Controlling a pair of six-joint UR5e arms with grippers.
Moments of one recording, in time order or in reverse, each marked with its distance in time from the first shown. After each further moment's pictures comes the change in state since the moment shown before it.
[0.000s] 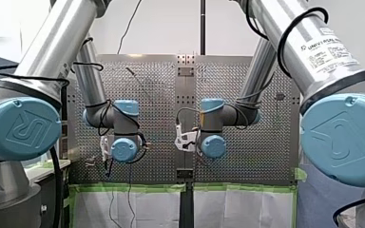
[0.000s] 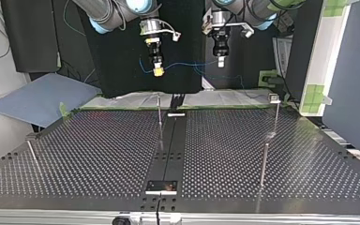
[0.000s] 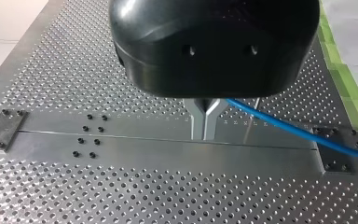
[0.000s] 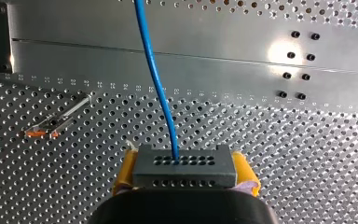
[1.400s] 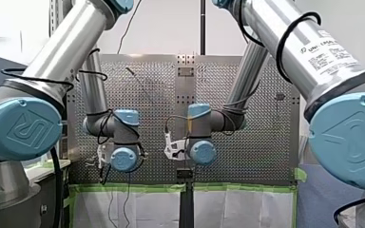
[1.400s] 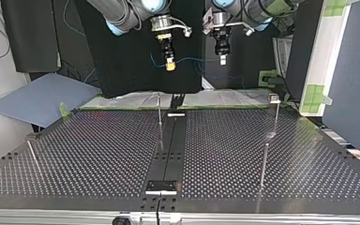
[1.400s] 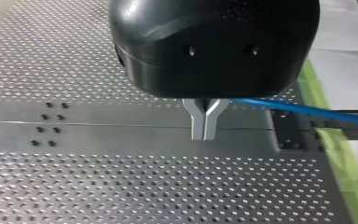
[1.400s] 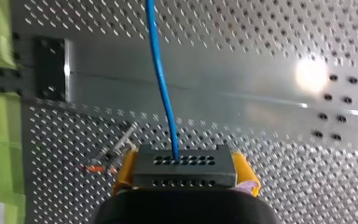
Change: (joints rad) left arm 0.009 -0.118 0.006 0.053 -0.034 0.052; right arm 0.100 0.079 -0.072 0.099 0.062 0.009
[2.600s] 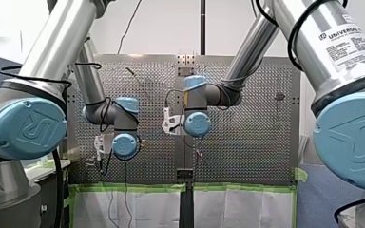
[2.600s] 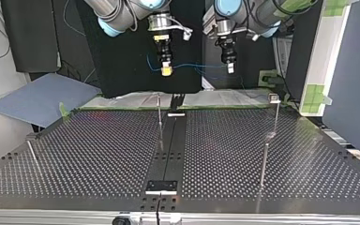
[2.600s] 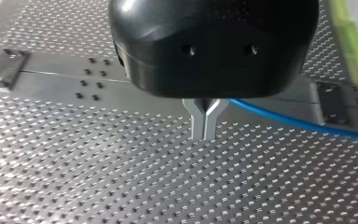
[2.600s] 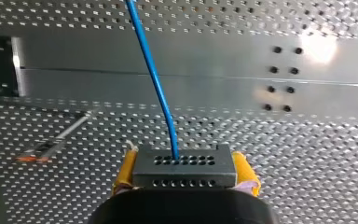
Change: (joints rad) left arm 0.065 0.145 0.044 -0.176 -0.025 -0.115; right arm 0.016 -0.183 -0.053 0.215 0.086 0.090
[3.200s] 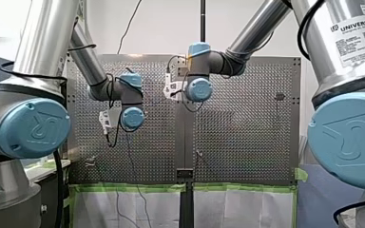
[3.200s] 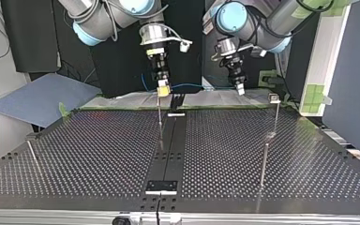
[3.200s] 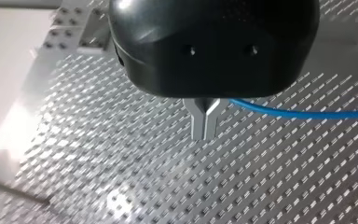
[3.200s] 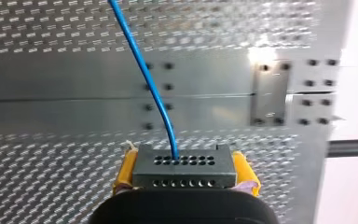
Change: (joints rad) left arm 0.060 0.172 0.153 -0.172 -0.069 -0.004; right arm -0.052 -0.154 -0.145 0.146 -0.119 -0.012
